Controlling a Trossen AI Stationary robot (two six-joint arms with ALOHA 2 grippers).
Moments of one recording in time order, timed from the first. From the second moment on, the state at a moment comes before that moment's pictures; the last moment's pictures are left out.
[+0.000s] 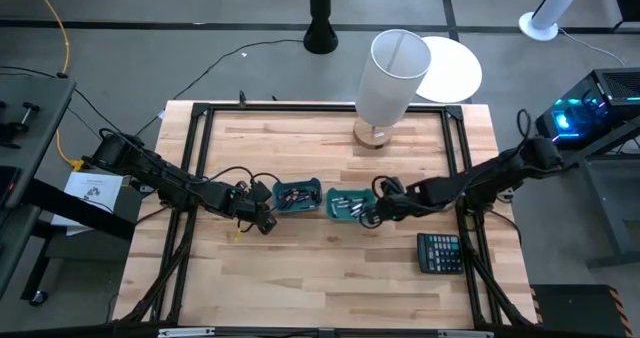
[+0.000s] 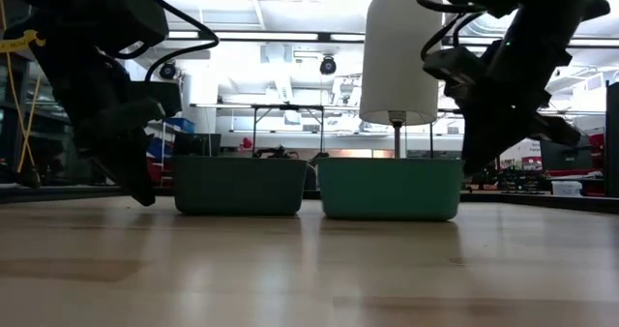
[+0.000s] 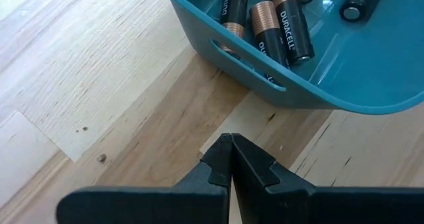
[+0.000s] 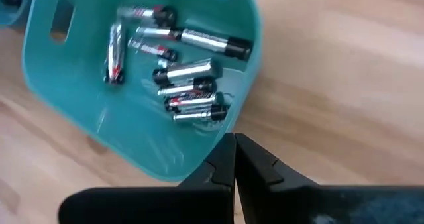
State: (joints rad) left arm -0.28 1.42 0.55 -0.34 -0.39 -0.93; right arm 0.25 1.41 0.74 -0.45 0.24 1.43
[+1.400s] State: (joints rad) left arm -0.40 0.82 0.55 -0.52 -0.40 -0.79; right arm 0.09 1.06 0.74 -0.70 0.37 1.14
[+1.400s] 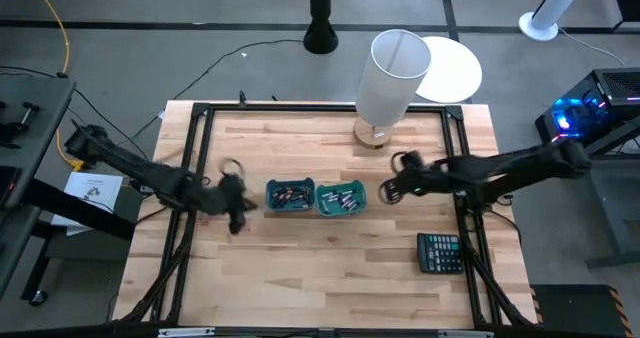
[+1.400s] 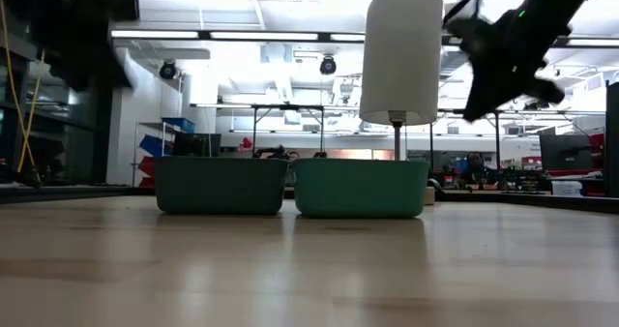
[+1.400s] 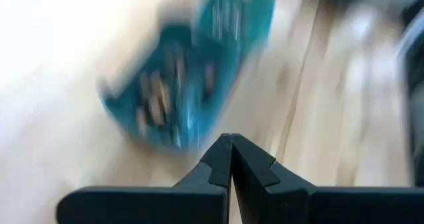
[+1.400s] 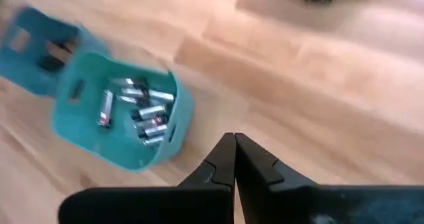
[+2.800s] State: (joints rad) left arm -0.16 0.24 0.02 0.24 -0.48 -0.52; right arm -0.07 0.61 0.10 0.31 0.22 0.56
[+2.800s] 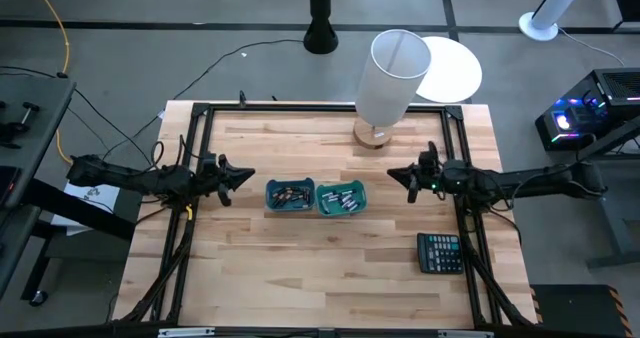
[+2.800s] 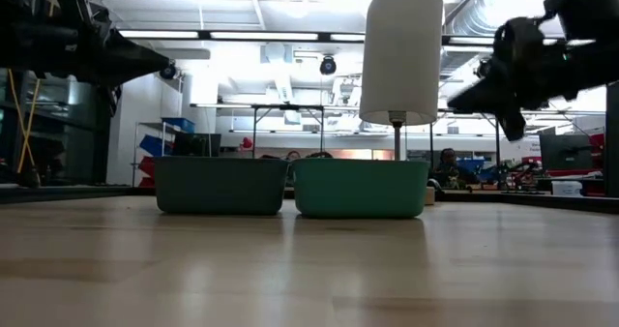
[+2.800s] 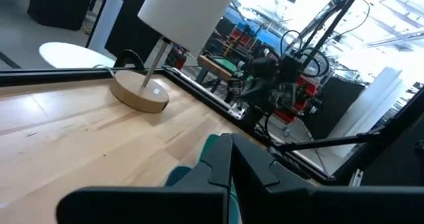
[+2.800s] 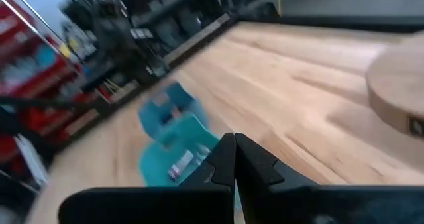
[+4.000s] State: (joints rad) left arm -0.23 0.00 0.01 0.06 -0.46 -0.52; right arm 0.03 0.00 0.01 0.06 0.23 0.58
